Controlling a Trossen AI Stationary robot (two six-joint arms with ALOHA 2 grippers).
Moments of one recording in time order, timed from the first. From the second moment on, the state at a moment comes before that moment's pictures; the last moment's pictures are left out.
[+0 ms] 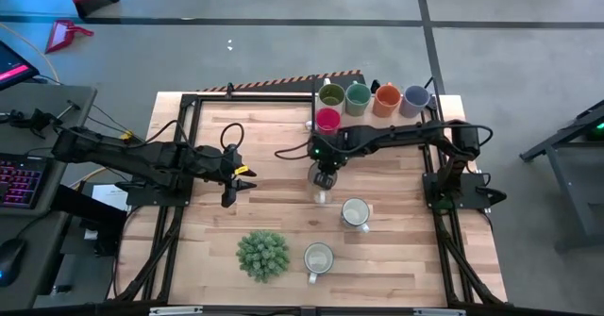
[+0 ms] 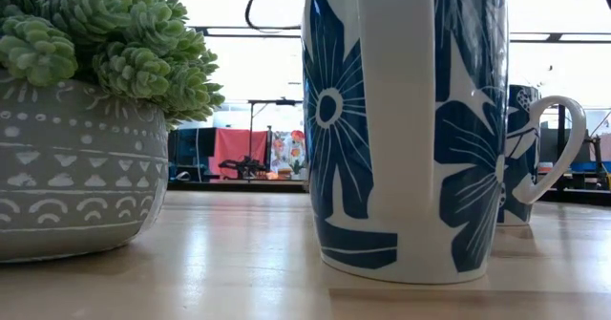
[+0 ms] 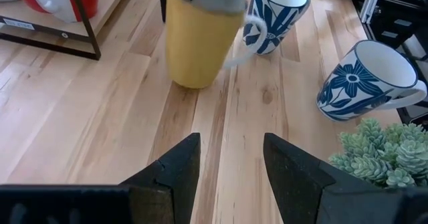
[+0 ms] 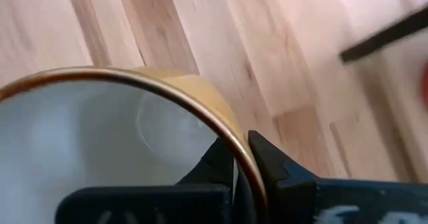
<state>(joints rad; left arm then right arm) -0.11 0.85 0.60 -0.35 -0.09 -0.28 -0.12 1.82 1.35 -0.71 0.00 0.24</state>
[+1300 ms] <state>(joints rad) -0.11 0.85 0.60 -0.35 -0.09 -0.29 -0.47 1.57 1.34 -1.10 0.07 0.30</state>
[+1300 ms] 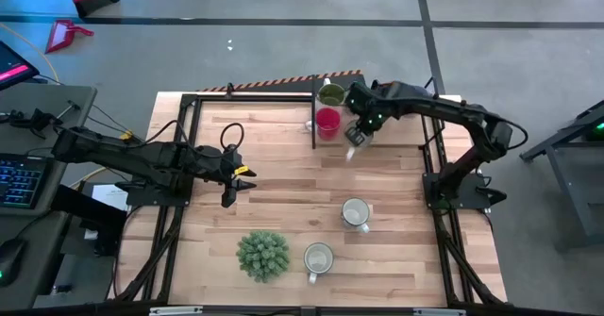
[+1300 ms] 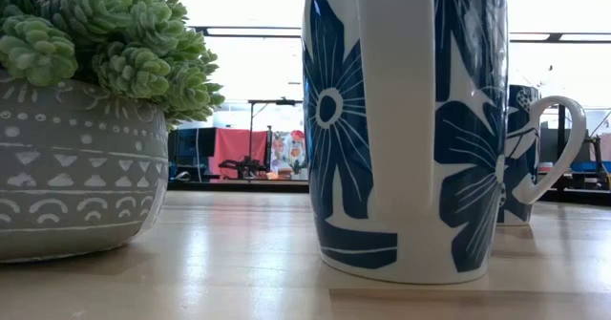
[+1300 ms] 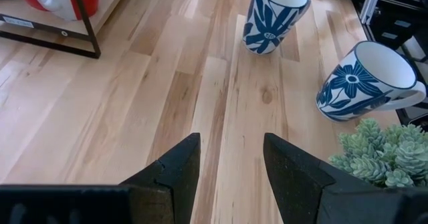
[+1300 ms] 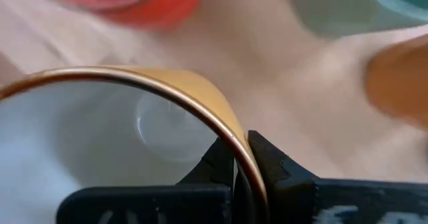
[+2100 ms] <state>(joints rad) -0.11 0.85 0.60 -0.35 -0.09 -0.31 -0.61 1.58 1.34 -1.01 0.10 0.33</state>
